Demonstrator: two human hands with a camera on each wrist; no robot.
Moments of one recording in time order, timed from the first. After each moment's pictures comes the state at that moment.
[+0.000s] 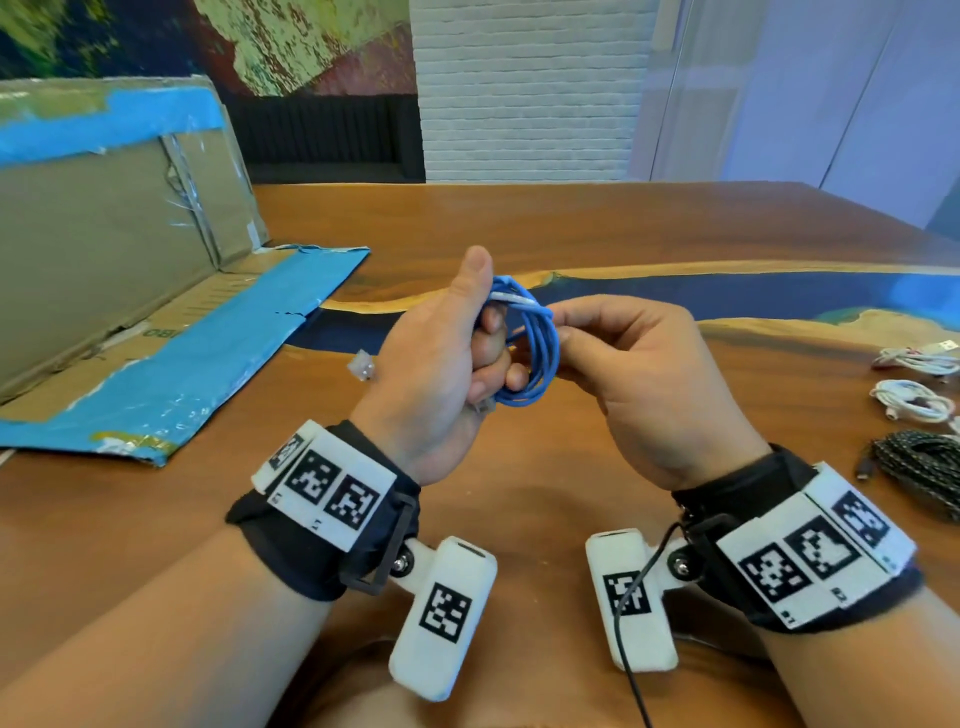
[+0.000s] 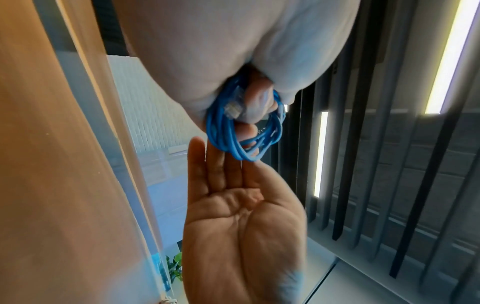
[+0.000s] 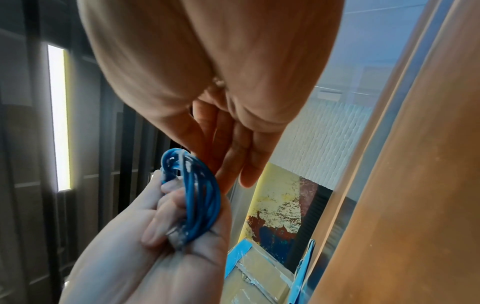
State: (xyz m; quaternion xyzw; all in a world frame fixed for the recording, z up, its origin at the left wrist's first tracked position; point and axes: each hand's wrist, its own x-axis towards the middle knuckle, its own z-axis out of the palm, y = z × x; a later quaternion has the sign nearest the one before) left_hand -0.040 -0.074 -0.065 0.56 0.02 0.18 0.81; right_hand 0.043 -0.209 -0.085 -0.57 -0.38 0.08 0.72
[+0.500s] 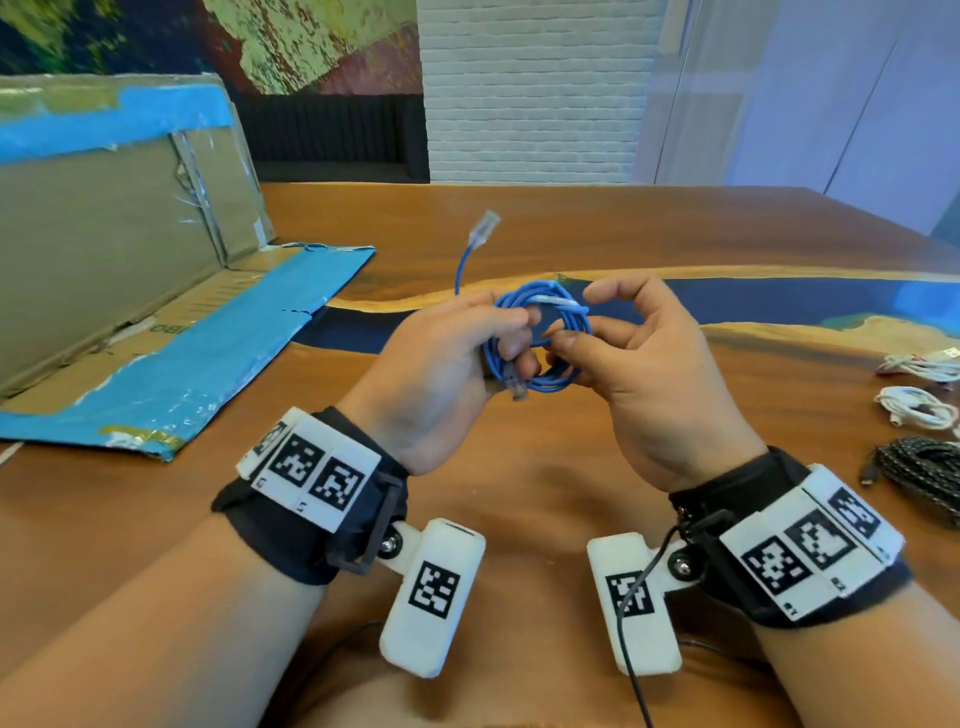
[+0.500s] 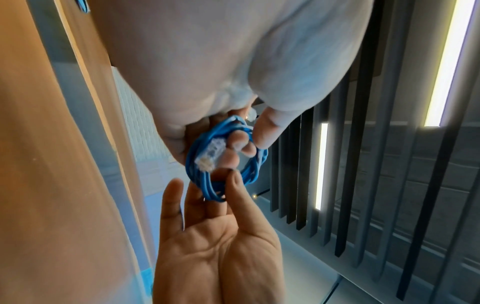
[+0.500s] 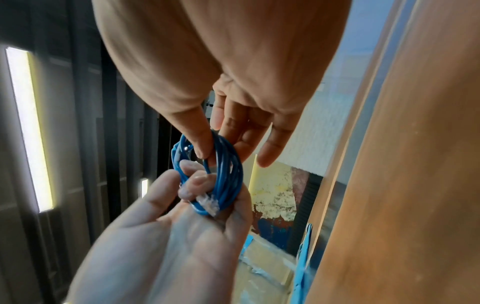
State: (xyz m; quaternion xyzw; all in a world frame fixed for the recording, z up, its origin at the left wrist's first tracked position) left_hand -0.042 -0.062 -0.064 0.64 0.00 0.14 0.76; right_hand 0.042 -0.205 -0.084 -0.56 -0.29 0.10 0.77
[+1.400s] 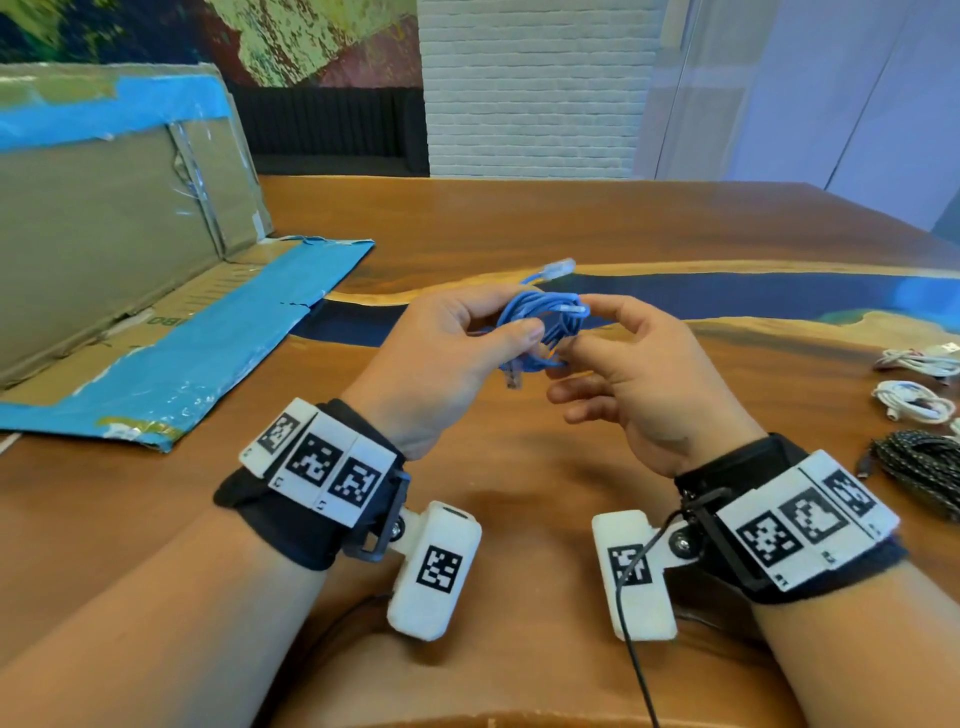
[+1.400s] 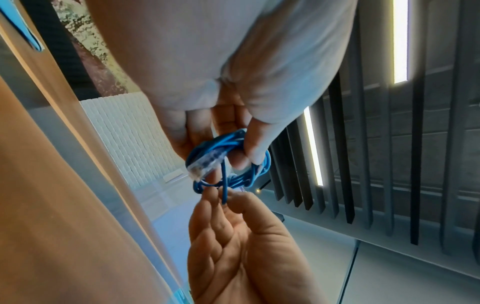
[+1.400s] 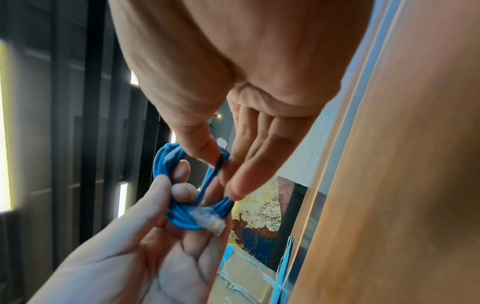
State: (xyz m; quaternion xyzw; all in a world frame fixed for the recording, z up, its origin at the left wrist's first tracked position) left_hand -0.034 -0.055 -0.073 0.76 -0.05 0.20 0.62; right_hand 0.054 -0.209 -0.089 -0.64 -0.20 0.18 0.72
